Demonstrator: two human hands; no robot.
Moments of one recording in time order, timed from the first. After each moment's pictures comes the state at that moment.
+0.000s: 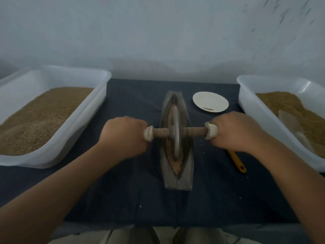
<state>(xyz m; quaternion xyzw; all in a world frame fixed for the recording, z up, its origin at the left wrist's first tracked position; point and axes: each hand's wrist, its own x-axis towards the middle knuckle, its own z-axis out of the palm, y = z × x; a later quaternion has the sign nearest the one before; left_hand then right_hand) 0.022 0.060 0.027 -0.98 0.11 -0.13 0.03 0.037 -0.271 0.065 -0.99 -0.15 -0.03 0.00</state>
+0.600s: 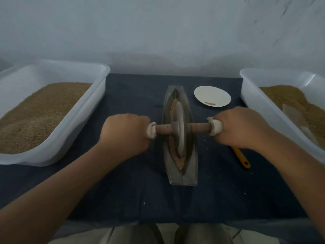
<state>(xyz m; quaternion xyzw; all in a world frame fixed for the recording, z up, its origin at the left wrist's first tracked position) 0.018 0.061 0.017 -0.96 0.15 -0.25 0.04 0.034 -0.271 0.064 -0.99 -0.15 -0.04 -0.02</state>
